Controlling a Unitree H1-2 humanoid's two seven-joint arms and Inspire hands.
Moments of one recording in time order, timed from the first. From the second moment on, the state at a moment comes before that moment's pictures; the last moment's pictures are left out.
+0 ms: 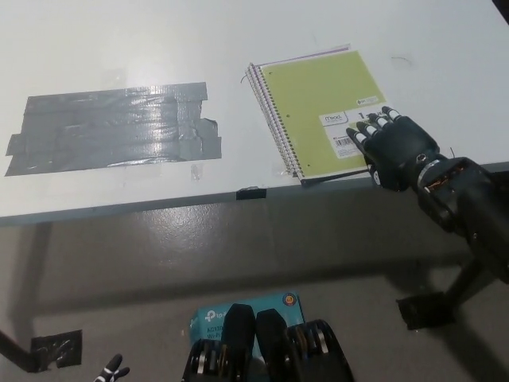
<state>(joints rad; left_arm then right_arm) 0.13 0.38 -0.06 0.08 -0.07 0.37 -0.31 -0.90 -0.44 0.78 0.66 -1.07 -0.01 0.20</state>
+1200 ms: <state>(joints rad) 0.13 0.38 -0.07 0.07 -0.06 0.36 -0.31 -0.92 -0.40 0.76 0.66 -1.09 0.07 0.30</state>
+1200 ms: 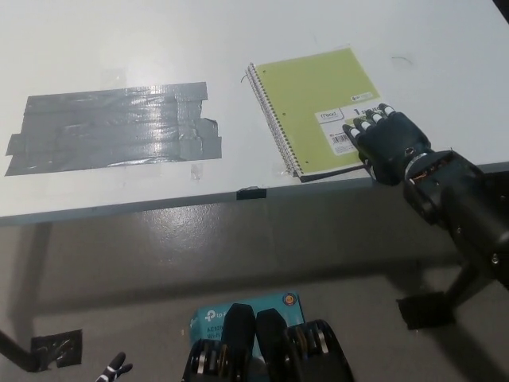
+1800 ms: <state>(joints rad) 0.13 0.38 -0.08 0.06 -0.05 0.34 -0.31 -0.94 -0.35 0.76 0.67 -1.13 0.15 0.36</state>
